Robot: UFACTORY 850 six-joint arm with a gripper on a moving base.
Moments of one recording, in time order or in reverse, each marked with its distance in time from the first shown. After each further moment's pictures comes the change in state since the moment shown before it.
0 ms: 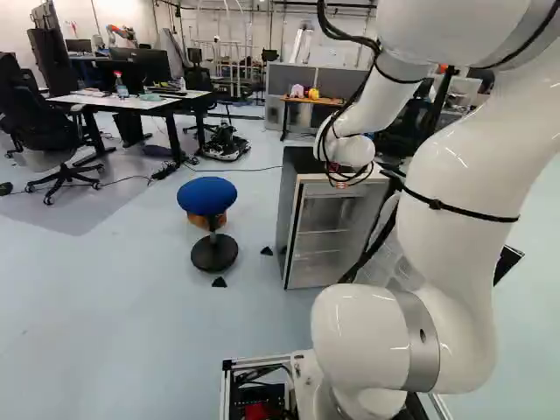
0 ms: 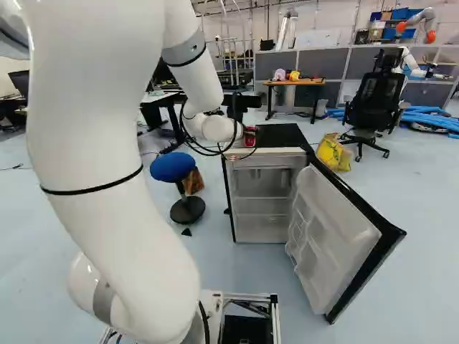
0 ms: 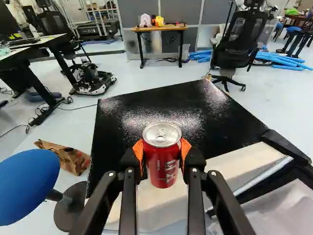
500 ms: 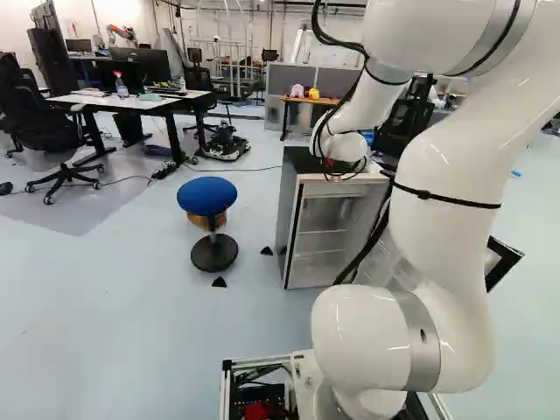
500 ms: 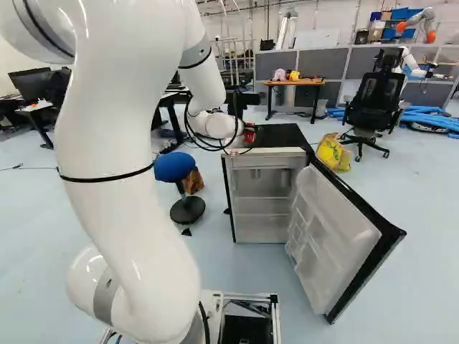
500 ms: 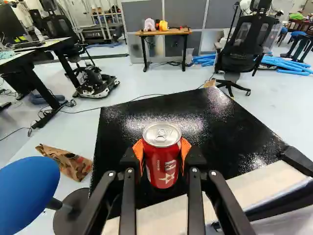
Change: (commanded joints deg) arm 1.1 -5.3 -6.1 0.0 0.7 0.0
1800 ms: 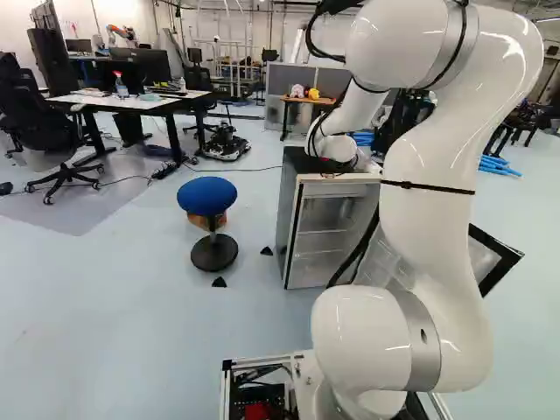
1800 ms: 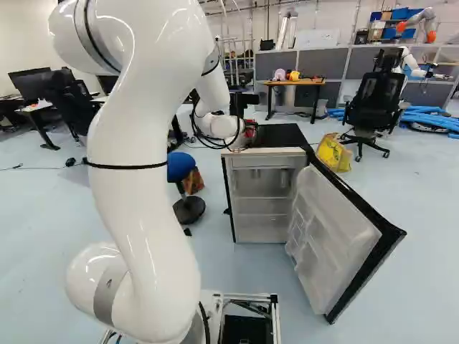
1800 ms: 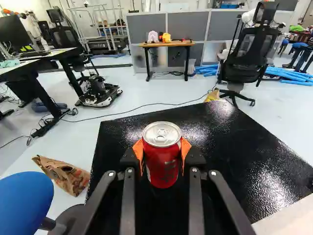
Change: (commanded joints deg) arm 0.9 -8.4 -7.9 0.0 3.9 0.0
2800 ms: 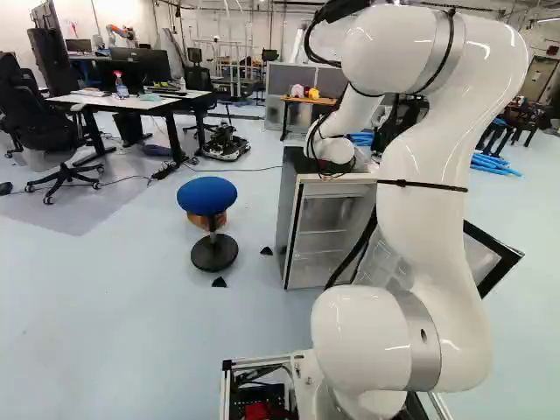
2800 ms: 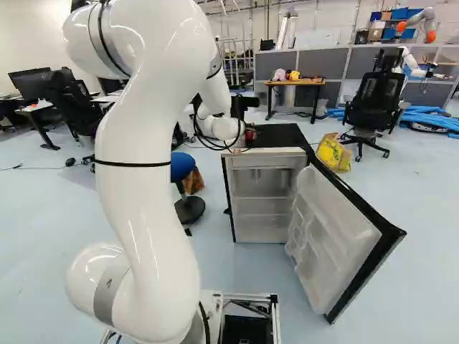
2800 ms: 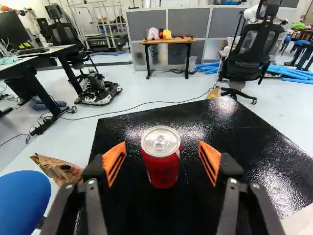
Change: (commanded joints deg) arm 0.1 -1.6 -0.9 0.0 0.0 0.0
